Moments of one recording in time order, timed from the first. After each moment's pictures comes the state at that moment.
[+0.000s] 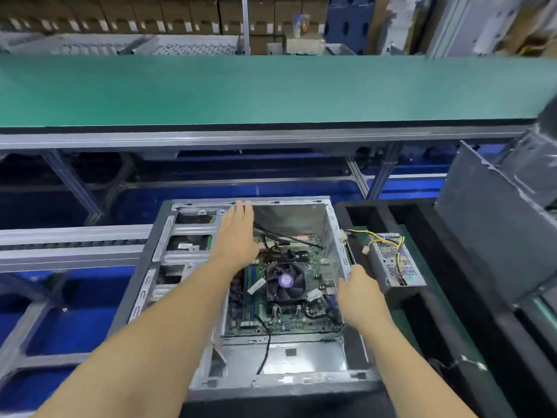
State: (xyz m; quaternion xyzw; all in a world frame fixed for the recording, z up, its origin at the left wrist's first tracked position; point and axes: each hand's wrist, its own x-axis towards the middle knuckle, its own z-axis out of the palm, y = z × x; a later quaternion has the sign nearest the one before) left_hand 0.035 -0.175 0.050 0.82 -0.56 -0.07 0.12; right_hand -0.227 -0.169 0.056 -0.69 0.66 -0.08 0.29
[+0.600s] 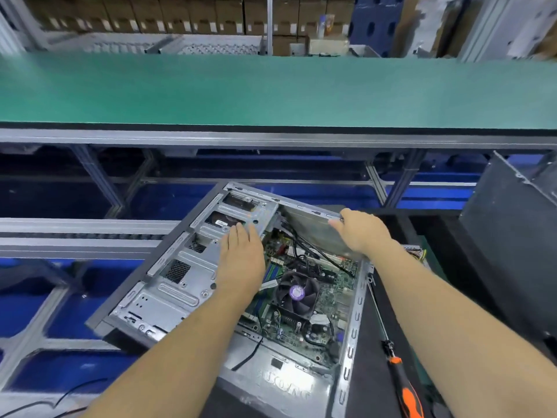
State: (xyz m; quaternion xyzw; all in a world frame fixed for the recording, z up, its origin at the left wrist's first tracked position) left_hand 0.016 -0.135 0.045 0.86 -0.51 0.00 0.01; right_hand -0.168 -0.316 0.078 -0.86 0.50 0.05 0.10
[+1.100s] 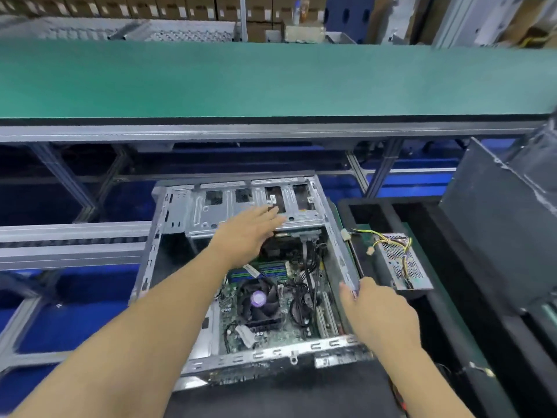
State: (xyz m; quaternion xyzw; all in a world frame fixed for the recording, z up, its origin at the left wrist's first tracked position) left_hand 0.060 -0.193 0.038 0.65 -0.76 0.00 0.05; right_hand -0.238 -0.153 0.070 -0.77 0.63 0.03 0.05
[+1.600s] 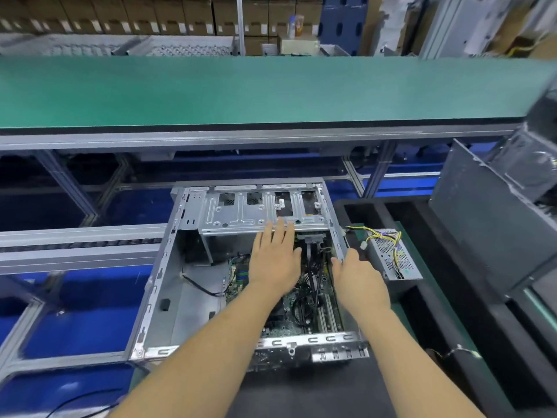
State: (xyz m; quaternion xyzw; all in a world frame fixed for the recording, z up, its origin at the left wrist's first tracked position) left_hand -0.049 -0.148 0.042 0.78 -0.61 -0.07 0.11; right_hand -0.219 -0.173 0.051 -0.78 0.61 -0.08 0.05
